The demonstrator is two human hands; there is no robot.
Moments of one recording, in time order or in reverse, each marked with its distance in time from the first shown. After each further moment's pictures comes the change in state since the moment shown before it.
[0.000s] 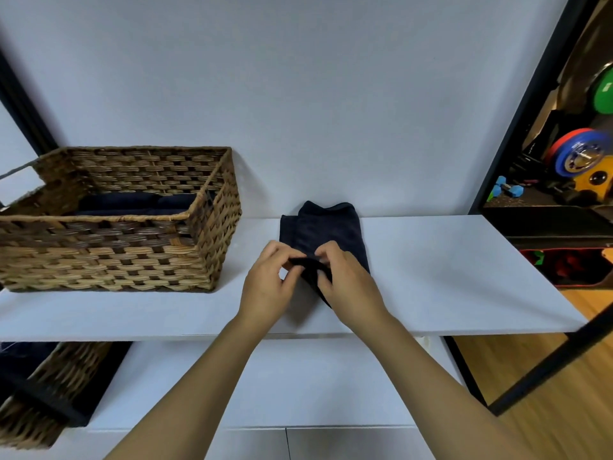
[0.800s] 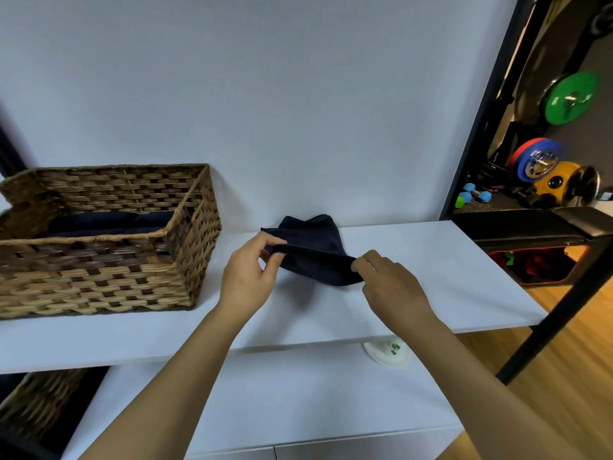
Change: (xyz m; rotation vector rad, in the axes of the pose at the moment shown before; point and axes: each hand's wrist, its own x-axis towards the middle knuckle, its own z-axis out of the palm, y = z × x) left_hand 0.030 0.022 -0.014 -0.021 0.030 -0.048; right_hand -0.021 0.070 -0.063 -0.659 0.115 -0.139
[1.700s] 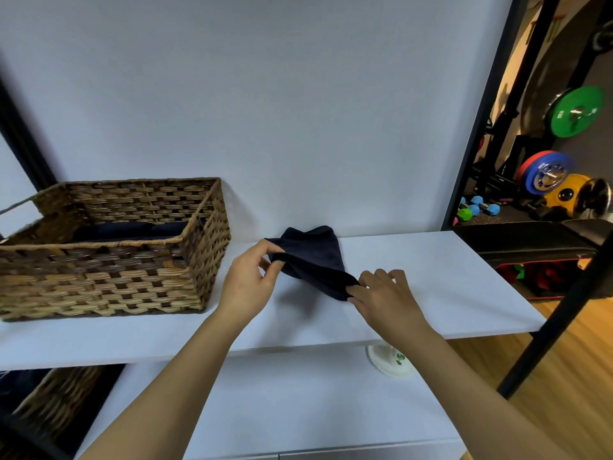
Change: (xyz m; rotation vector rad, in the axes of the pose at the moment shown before) left_hand -0.007 0.010 -0.016 0.003 -0.049 -0.024; right_hand -0.012 -0.004 0.018 -0.111 0.020 -0.109
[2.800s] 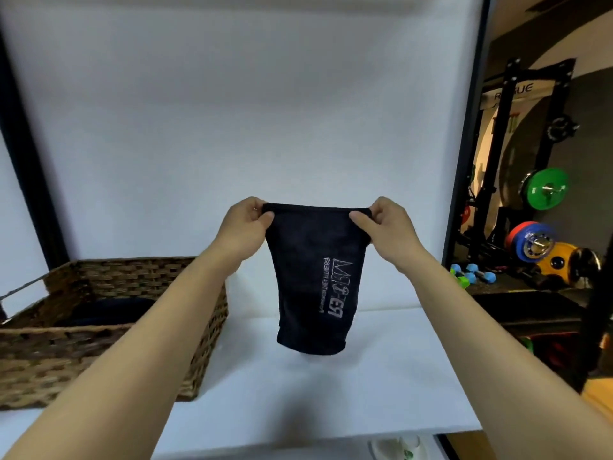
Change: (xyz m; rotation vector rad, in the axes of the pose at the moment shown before) left_hand 0.140 0.134 -0.086 -0.291 0.070 -0.096; right_hand 0.168 0.067 -0.180 1.117 0.276 0.488
